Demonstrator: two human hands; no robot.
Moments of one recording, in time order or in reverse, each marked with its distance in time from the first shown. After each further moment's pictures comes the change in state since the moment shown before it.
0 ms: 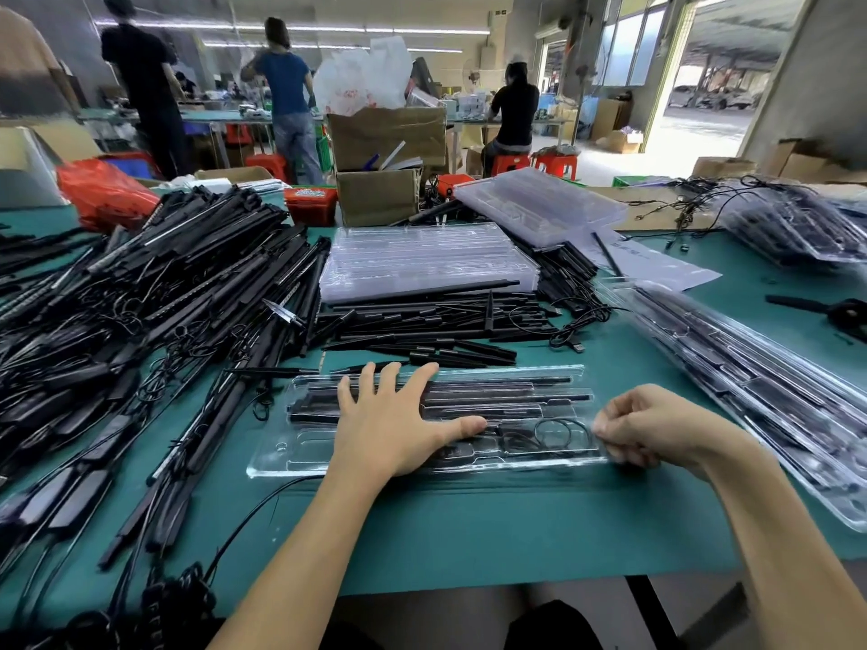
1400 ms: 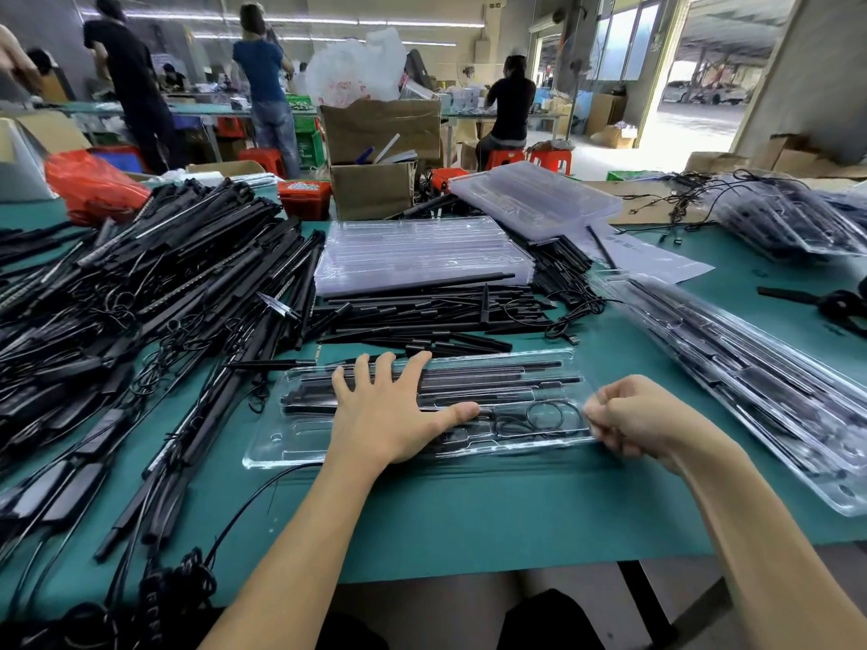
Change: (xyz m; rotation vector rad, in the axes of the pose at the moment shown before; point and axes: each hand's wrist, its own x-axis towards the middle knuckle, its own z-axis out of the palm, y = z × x) left_hand 0.006 -0.001 0.004 0.020 0.023 0.007; right_hand -0.003 -0.009 0.018 0.053 0.172 0.084
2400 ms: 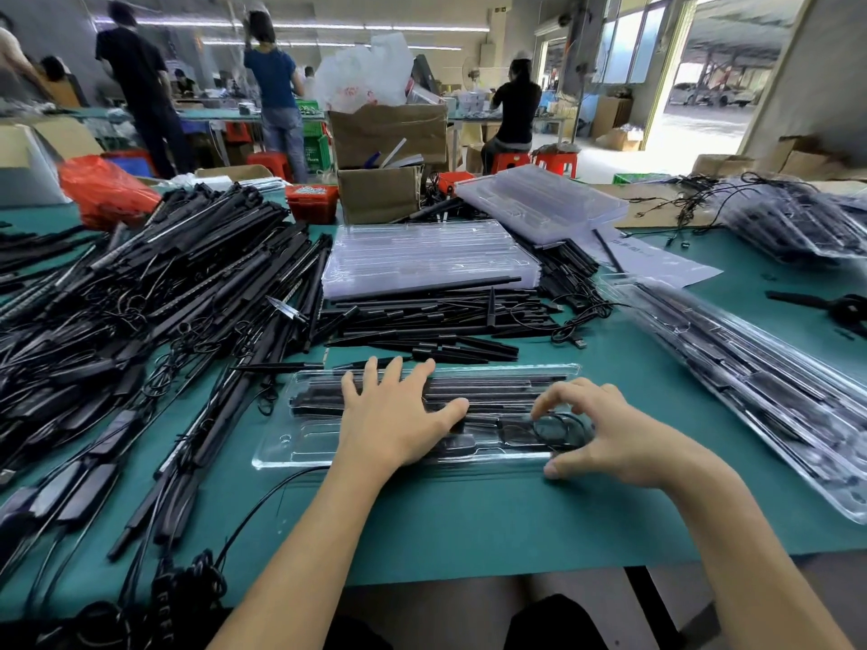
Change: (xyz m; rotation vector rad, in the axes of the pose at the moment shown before) left_hand -0.003 0.003 -0.005 -0.014 -0.026 -0.015; right_hand -0.018 -0.011 0.014 -0.373 -0.201 -0.410
